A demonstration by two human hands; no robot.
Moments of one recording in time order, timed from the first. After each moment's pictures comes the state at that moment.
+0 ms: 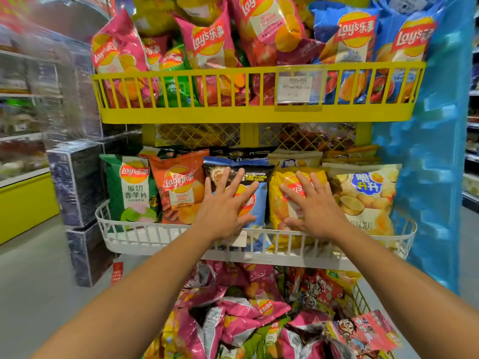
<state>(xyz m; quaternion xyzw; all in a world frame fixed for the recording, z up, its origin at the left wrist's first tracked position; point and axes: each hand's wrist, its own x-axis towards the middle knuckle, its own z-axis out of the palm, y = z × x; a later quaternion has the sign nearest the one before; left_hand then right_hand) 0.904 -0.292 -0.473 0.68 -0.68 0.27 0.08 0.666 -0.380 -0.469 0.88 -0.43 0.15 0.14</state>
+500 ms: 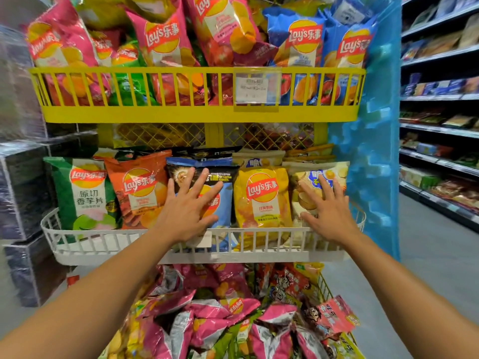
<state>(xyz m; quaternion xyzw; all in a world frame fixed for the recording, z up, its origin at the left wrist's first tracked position) 0.909 -0.296 -0.476 0.65 -0.71 0.25 0.12 0.566 -0.394 -0.489 0.80 -0.55 0.24 0.06</state>
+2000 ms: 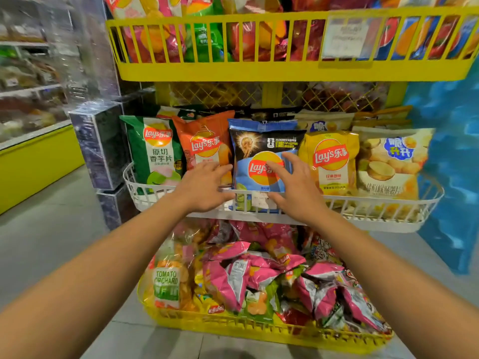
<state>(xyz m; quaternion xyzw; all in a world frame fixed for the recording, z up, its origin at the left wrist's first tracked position) 0.983 -0.220 -0.455 0.73 -0.68 0.05 0.08 0.758 -0.296 -0.478 0.88 -0.41 0.26 -0.03</state>
